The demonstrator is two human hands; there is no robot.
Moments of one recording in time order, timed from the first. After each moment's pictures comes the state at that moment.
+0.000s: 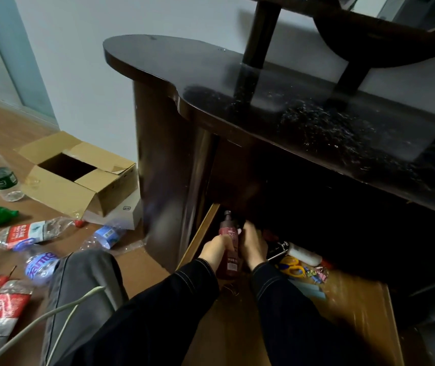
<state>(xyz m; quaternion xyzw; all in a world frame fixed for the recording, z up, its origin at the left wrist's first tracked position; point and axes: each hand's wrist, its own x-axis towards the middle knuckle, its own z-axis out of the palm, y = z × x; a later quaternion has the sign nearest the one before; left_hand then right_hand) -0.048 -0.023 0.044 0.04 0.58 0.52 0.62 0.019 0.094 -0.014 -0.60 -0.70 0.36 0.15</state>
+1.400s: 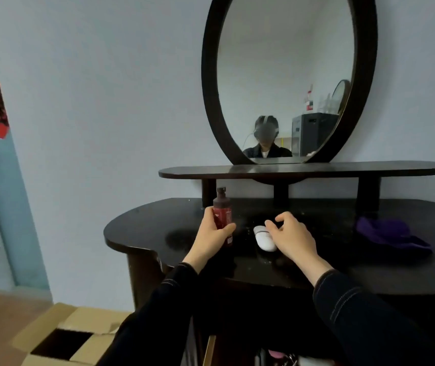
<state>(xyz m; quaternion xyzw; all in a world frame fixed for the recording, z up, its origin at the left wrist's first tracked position) -0.102 0.057 0.305 0.54 0.56 0.59 0.22 0.091 0.132 0.300 -0.55 -0.74 0.16 0.36</state>
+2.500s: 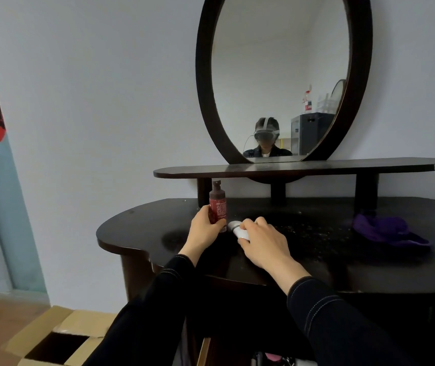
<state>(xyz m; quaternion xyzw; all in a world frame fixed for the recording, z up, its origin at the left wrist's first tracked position) -0.117 0.102 0.301 0.55 0.66 0.51 0.08 0.054 0.108 0.293 -0.46 -0.85 -0.01 0.27</state>
